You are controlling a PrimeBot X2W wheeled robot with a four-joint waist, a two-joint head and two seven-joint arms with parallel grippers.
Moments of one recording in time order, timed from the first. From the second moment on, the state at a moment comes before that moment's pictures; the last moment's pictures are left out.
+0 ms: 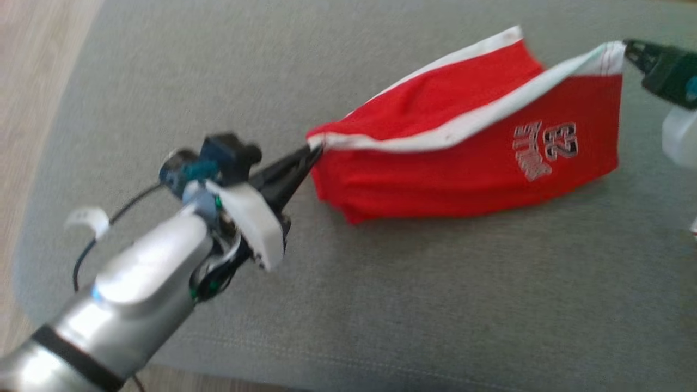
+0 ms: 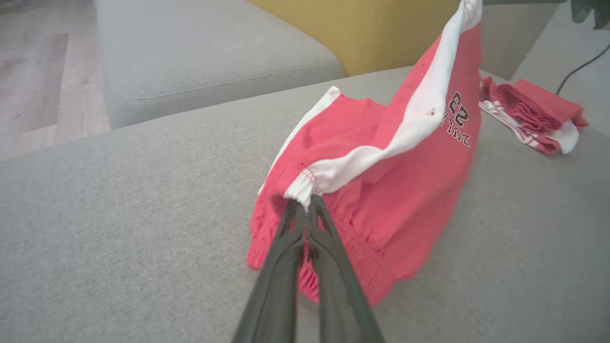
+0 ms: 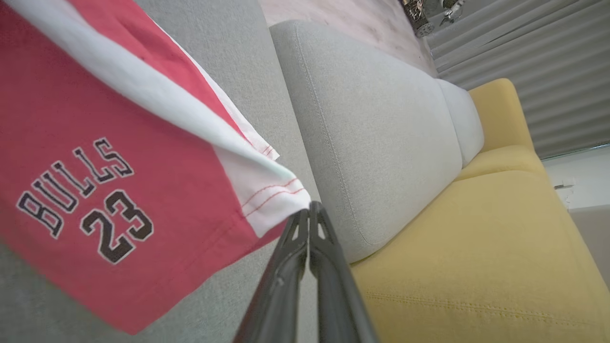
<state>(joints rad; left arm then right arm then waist) -0.74 0.42 -1.05 0.34 -0.77 -0.08 -0.15 -1.17 -1.00 1.29 0.25 0.33 0.13 0.14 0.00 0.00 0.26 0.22</state>
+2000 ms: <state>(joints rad) -0.84 0.25 -0.67 0.59 -0.76 -0.05 -0.25 -1.34 -0.68 1.11 0.83 0.53 0.13 -0.12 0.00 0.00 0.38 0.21</state>
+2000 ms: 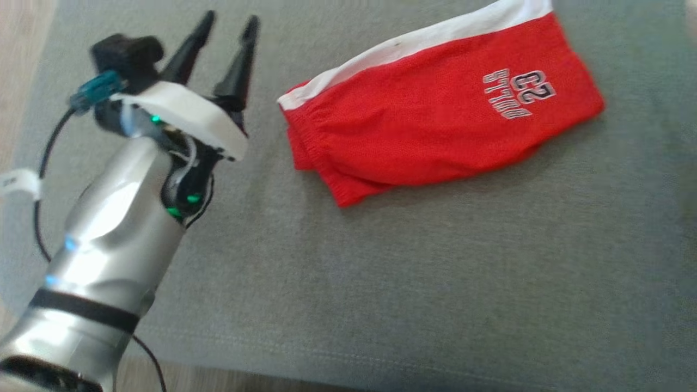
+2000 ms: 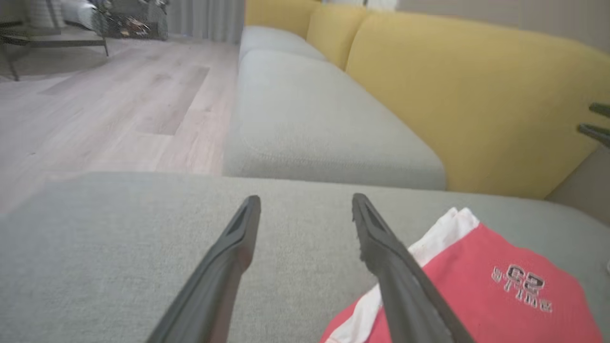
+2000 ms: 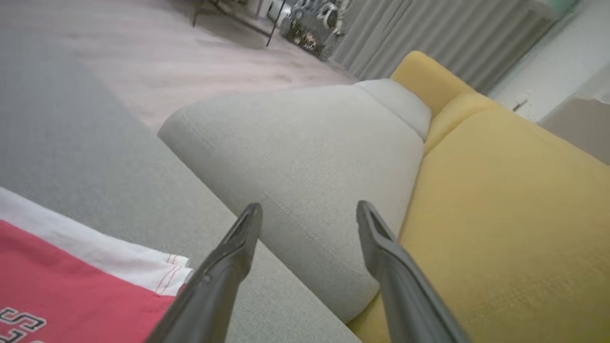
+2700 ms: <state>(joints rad) -0.39 0.15 -0.26 0.33 -0.53 0.00 -0.26 -0.71 -0.50 0.44 0.58 0.34 0.13 -0.25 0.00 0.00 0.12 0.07</state>
